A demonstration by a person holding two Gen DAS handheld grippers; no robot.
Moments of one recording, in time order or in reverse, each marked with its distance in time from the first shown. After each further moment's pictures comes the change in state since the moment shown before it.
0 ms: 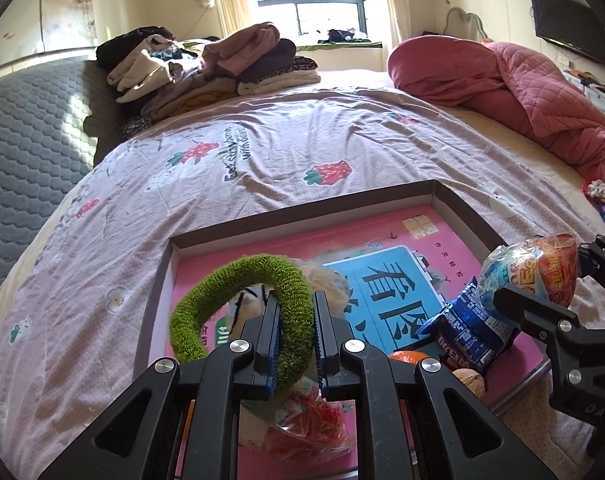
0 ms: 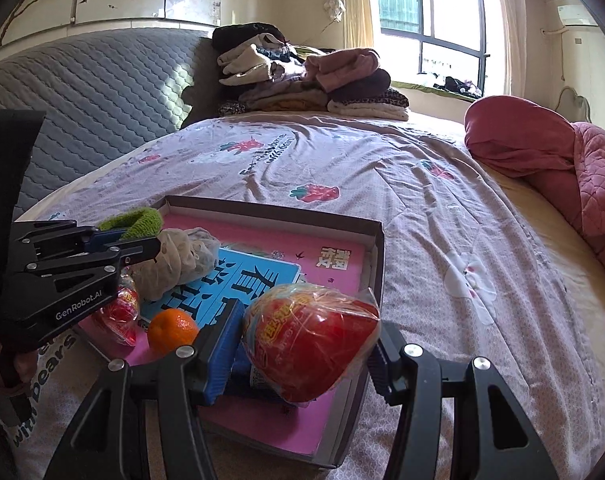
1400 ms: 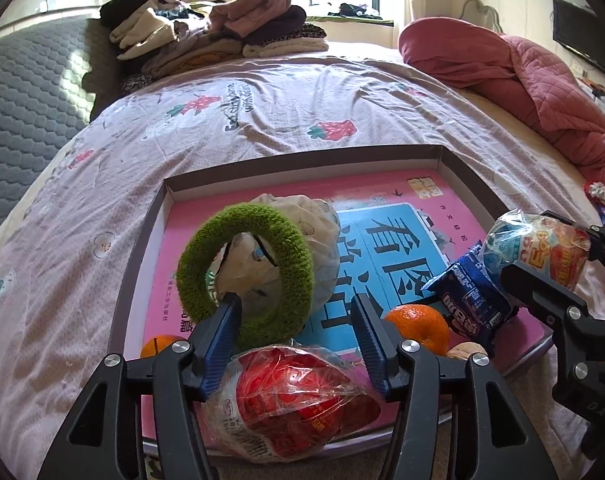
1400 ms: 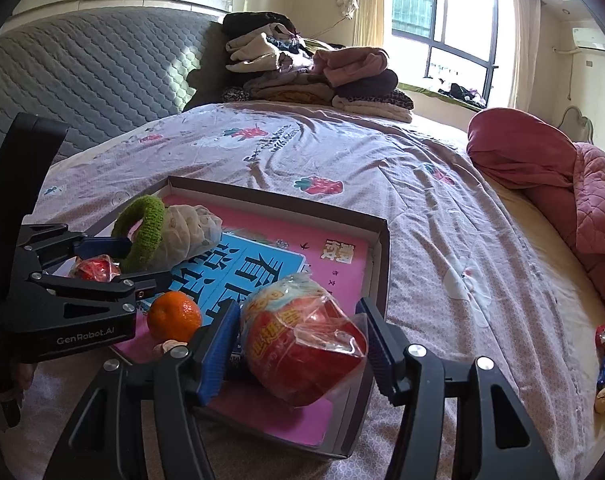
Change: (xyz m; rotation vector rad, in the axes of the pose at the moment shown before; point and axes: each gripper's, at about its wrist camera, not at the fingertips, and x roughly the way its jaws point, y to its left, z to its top) left arm 0.007 0.012 -0.024 -0.085 0.118 -0.042; right arm 0.001 0.017 0.001 -0.068 0.029 -0.045
